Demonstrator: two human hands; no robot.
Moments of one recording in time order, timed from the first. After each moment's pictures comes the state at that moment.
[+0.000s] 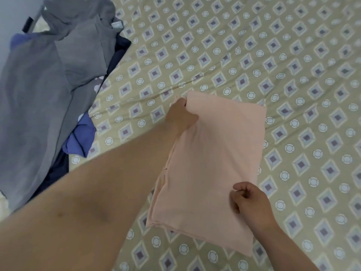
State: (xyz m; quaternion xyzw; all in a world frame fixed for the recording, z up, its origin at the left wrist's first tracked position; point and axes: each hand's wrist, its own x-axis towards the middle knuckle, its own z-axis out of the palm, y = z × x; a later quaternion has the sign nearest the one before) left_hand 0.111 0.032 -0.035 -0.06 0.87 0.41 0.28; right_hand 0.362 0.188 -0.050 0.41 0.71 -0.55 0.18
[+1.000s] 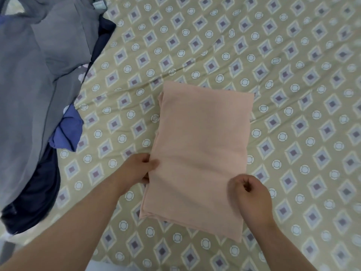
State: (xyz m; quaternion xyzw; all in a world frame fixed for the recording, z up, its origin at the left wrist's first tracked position) left_hand 0.232 -0.082 -0.044 -0.21 0.75 0.44 0.43; right_hand 0.373 0.193 -0.045 0.44 0.74 -0.50 0.11
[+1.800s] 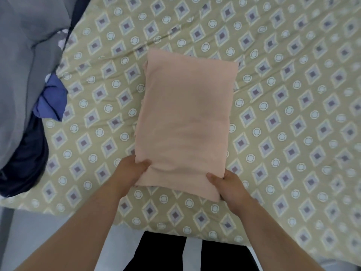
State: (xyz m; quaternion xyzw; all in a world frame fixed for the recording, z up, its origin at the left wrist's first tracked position) left_hand 0.332 -0.073 -0.057 -0.30 0.77 0.42 0.38; right_hand 0.430 0.196 -0.059 0.45 0.59 -0.60 0.30
